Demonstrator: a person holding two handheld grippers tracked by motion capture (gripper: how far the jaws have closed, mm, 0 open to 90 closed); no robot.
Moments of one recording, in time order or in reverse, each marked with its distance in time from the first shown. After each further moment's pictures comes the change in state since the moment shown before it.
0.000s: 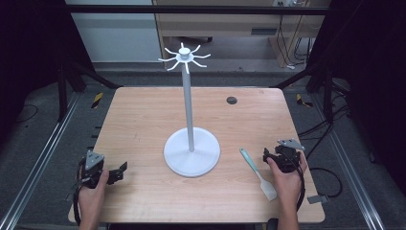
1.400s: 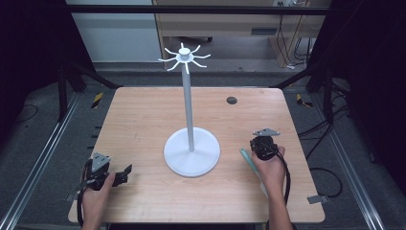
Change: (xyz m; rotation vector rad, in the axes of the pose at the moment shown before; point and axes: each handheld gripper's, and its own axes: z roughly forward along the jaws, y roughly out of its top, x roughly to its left) left arm -0.014 -0.001 0.002 0.022 -0.020 0.058; right arm 0.052 0.034 0.020 0.078 0.192 -0.175
